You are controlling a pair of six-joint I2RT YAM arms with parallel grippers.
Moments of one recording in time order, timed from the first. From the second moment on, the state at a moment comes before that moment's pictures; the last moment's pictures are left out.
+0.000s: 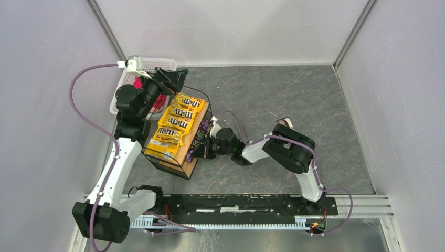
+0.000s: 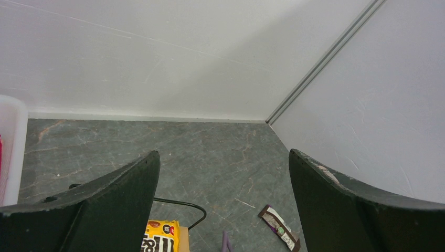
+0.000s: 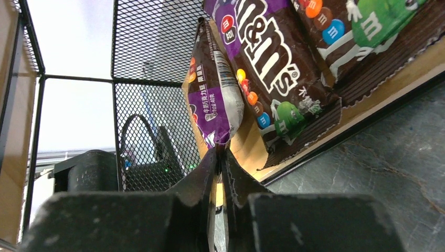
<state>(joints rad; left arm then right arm) -0.14 1.04 0.98 0.23 0.29 -0.56 1.00 2.06 0.94 0.78 -0.31 1.04</state>
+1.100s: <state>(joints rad) -0.14 1.04 0.98 0.23 0.29 -0.56 1.00 1.68 0.75 0.44 -0.19 0.66</state>
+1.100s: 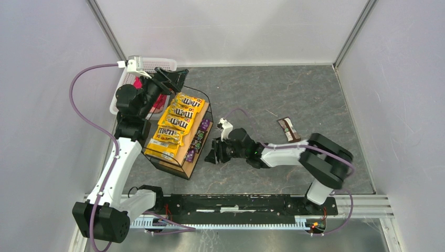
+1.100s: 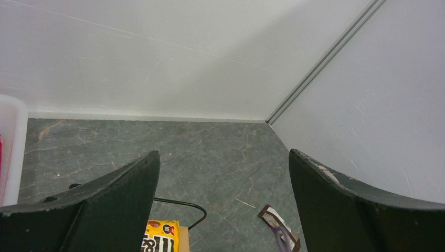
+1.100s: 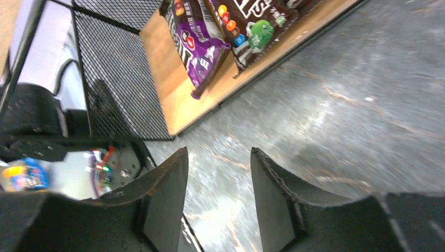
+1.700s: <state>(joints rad) -0.16 1.04 0.98 0.23 0.29 -0.56 0.36 0.94 0.39 -0.08 0.13 0.31</state>
